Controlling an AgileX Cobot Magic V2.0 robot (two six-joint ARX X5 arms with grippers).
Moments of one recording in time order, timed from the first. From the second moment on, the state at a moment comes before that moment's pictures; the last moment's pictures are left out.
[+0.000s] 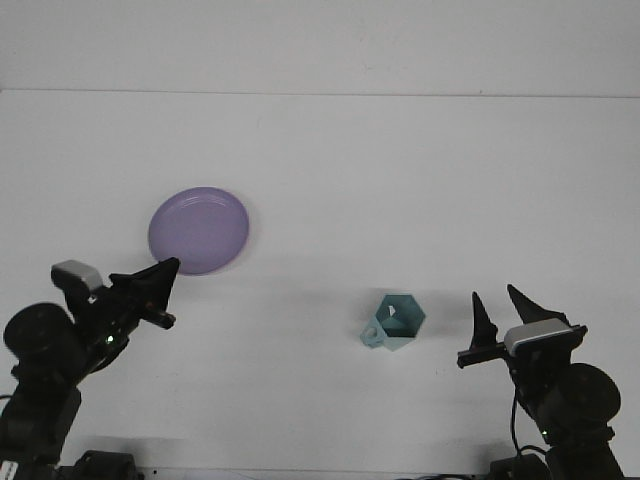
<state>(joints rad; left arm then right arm) -0.10 0.70 0.80 -0.16 0.47 -0.31 0.16 0.35 0.53 -0.32 -0.08 0.00</state>
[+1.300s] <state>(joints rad) -0.80 2.01 2.03 -1.03 0.37 -0.07 0.16 0.29 0.48 -0.25 -0.07 0.01</state>
